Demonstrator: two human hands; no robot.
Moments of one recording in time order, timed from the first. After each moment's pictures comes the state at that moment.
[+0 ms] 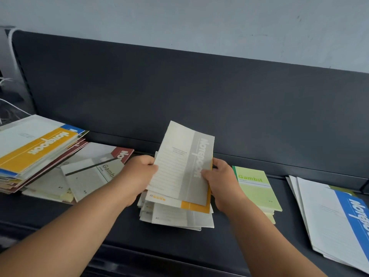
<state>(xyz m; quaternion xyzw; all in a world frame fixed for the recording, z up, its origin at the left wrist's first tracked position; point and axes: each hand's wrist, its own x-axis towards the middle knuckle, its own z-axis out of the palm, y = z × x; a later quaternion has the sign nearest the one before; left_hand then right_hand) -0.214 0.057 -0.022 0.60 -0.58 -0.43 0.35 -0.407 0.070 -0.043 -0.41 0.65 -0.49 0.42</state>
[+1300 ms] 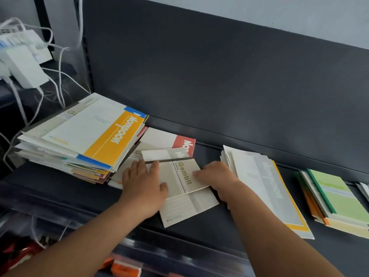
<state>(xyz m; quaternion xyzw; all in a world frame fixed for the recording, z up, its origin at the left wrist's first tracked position) -0.016 0.012 -0.095 0.68 -0.72 -0.14 0.06 -0.195 -0.007 -0.065 -0.46 0.76 -0.24 0.39</state>
